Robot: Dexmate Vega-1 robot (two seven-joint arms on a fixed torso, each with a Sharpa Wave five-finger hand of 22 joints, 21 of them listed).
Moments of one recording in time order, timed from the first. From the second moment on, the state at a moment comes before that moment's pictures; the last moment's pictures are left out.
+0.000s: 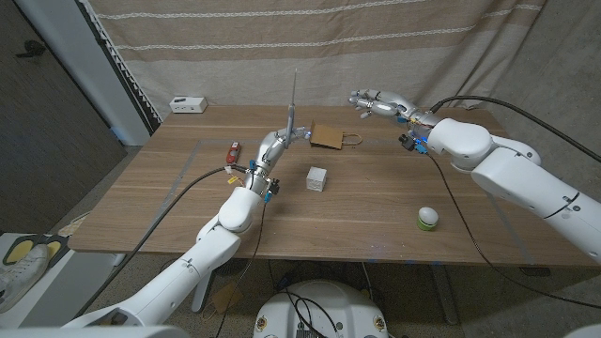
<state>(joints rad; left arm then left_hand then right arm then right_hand) 0.95 0.45 0.50 -1.47 -0.19 -0.57 0.19 0.37 0.04 0.89 -0.21 0.24 0.97 -0.21 0.72 0.20 0.81 -0.07 0.23 0.44 0.48 -0.05 0.19 0.20 0.32 -0.04 0.20 0.18 -0.86 -0.94 -0.37 -2.10 0.41 -0.24 0.01 0.64 0.18 0.15 0.04 0.18 0.10 0.06 0.20 0.20 0.17 0.07 0.41 0.38 0.13 0.04 0.44 0.41 -0.06 0.08 1.18 0.17</state>
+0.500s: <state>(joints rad) 0.95 0.44 0.49 -1.44 -0.19 -0.61 0.18 0.39 0.07 0.87 -0.18 0.23 0.93 -0.21 0.74 0.21 0.80 -0.09 0.23 0.44 0.71 -0.07 0.21 0.23 0.43 -0.05 0.26 0.21 -0.84 -0.93 -0.39 -2.11 0.41 -0.27 0.00 0.63 0.18 0.15 0.04 0.18 0.10 0.06 0.20 0.20 0.17 0.07 0.41 0.37 0.13 0.04 0.44 0.40 -0.06 0.08 1.18 0.17</state>
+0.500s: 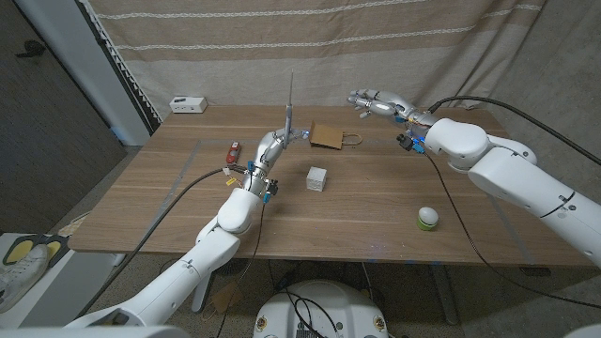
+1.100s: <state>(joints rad) 0.93 0.40 0.49 -1.38 -0.21 -0.65 0.18 0.49 0.05 0.83 -0.15 0.23 1.02 -0.20 0.63 0.20 0.88 -0.02 0.52 0.63 0.95 -0.13 0.22 0.43 0.43 -0.05 0.26 0.21 -0.82 -0.93 -0.40 -2.11 0.42 -0.33 0.00 0.63 0.18 0.16 0.04 0.18 0.09 0.06 0.20 0.20 0.17 0.07 0.41 0.37 0.13 0.04 0.43 0.39 -0.06 0.08 1.17 0.17</state>
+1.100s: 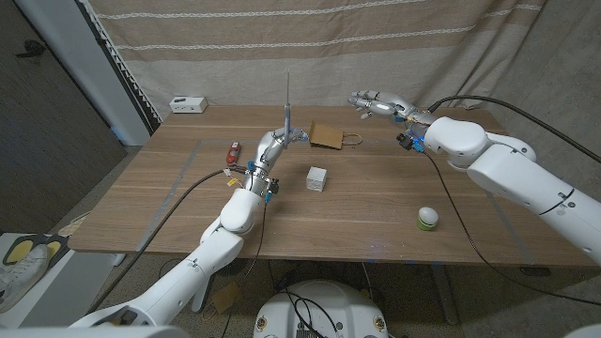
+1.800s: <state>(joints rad) 0.95 0.38 0.49 -1.40 -0.34 -0.59 0.12 0.52 -0.02 0.81 -0.15 0.25 1.17 -0.16 0.63 0.18 0.96 -0.03 0.58 0.61 0.98 -0.14 0.21 0.47 0.44 -0.04 0.26 0.20 -0.80 -0.94 -0.41 -2.11 0.44 -0.37 0.00 0.62 0.18 0.16 0.04 0.18 0.09 0.07 0.20 0.20 0.16 0.07 0.40 0.36 0.12 0.05 0.42 0.38 -0.06 0.08 1.16 0.17</state>
